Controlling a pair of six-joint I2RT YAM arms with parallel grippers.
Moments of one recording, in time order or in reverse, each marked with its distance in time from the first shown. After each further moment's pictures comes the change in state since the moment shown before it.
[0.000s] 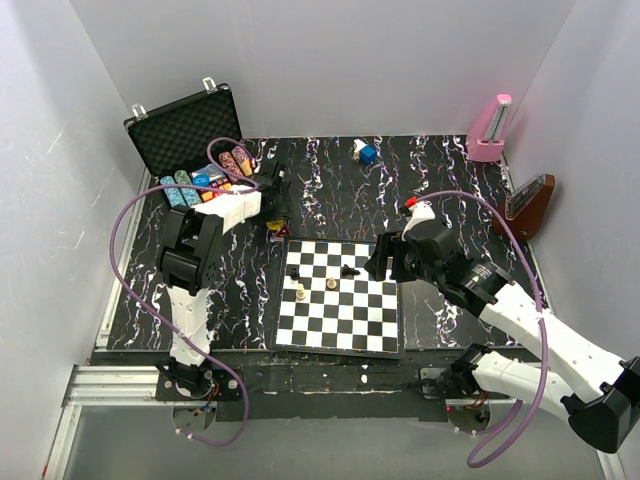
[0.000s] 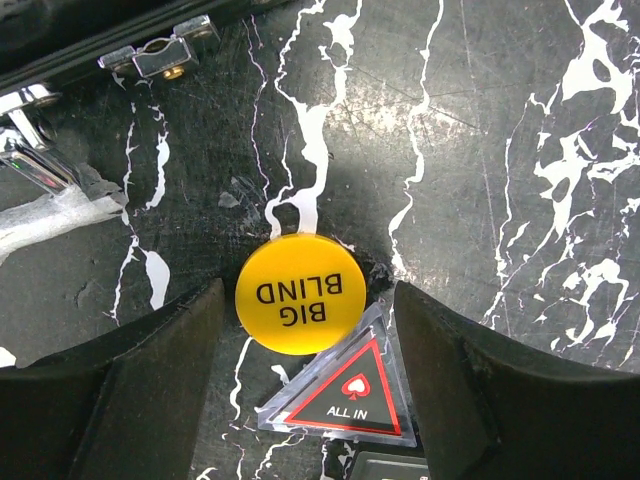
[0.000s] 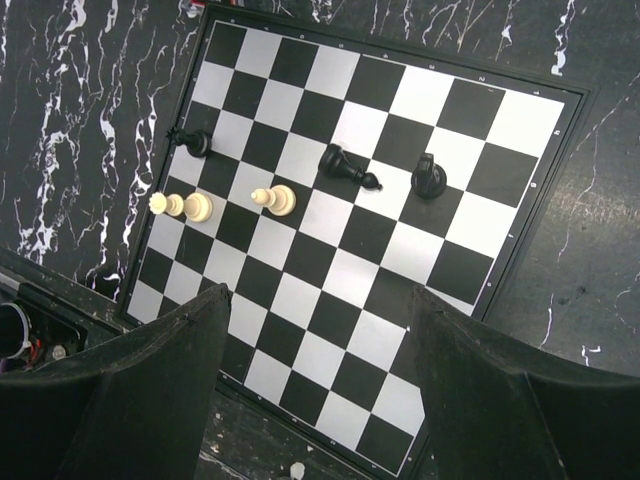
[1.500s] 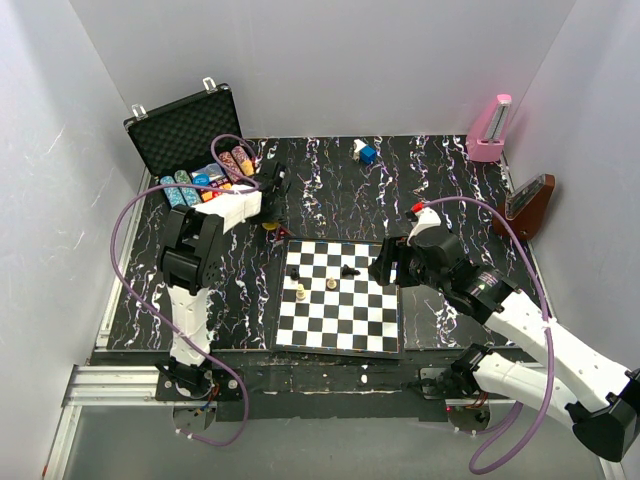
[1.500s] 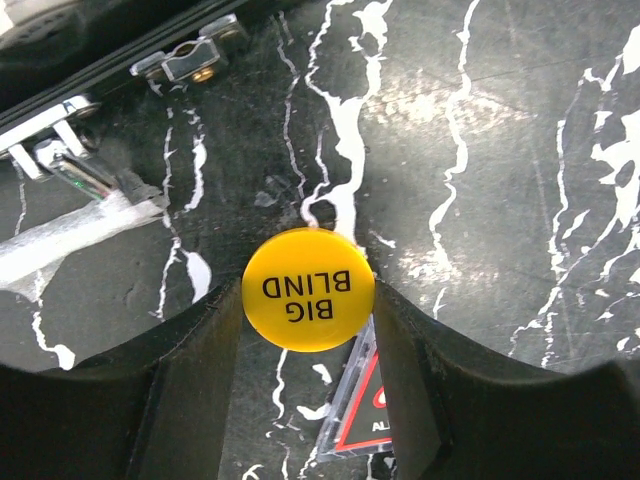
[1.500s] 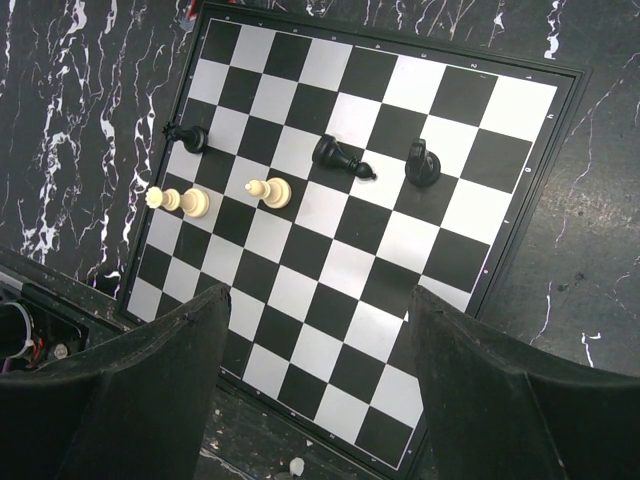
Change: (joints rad) left arm -0.009 0.010 0.012 -0.032 -0.052 0.100; right arm 0.000 -0.069 -0.054 -0.005 0.005 0.019
